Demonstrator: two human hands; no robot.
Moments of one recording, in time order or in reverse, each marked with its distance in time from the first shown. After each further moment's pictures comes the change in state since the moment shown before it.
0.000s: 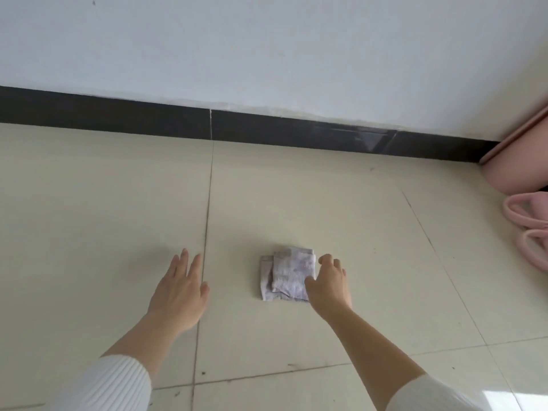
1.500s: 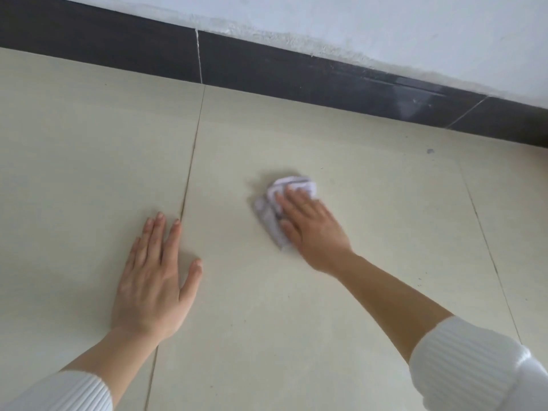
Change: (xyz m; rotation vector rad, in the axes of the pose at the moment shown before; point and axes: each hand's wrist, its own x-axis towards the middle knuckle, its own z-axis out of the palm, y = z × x) left_hand 0.090 0.001 0.036 0.033 0.353 -0.040; right_hand 0.188 -0.038 0.035 -0.343 -0.083 -0.813
